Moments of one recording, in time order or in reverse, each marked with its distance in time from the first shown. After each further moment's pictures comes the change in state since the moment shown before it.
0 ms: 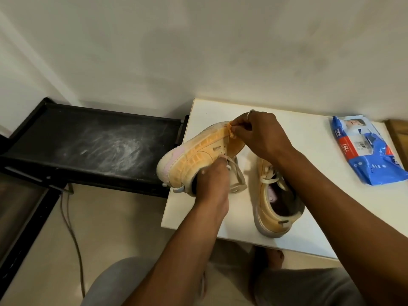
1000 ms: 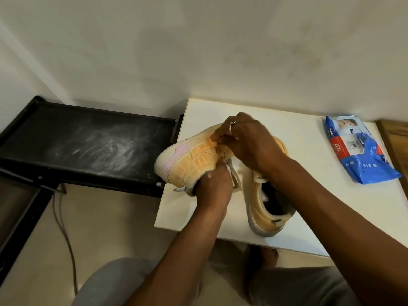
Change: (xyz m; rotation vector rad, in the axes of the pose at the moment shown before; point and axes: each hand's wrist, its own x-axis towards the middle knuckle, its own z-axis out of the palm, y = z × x) left_hand -0.016 -0.002 0.004 0.079 -0.023 -0.005; right_hand -0.017 -0.008 0.004 -0.067 -0.007 -0.395
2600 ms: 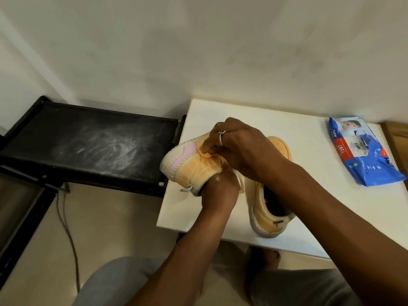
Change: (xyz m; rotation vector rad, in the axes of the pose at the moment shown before) left_hand -0.011 -0.003 0.001 0.260 0.016 -0.101; right_hand -0.005 -0.029 -0.011 -0.058 -0.124 -0.191
